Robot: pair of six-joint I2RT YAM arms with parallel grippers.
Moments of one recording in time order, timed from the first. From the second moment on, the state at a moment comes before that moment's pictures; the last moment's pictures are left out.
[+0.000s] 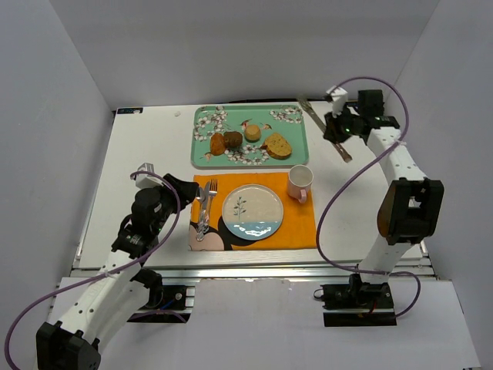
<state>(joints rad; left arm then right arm) -0.36 0.68 0.46 -0.06 -0.10 -0.83 0.03 1.76 1.53 -0.54 -0.48 -0.51</state>
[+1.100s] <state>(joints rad) -0.36 0.65 0.46 -0.08 -0.12 -0.85 0.38 2.01 1.89 -0.70 -0.40 -0.61</state>
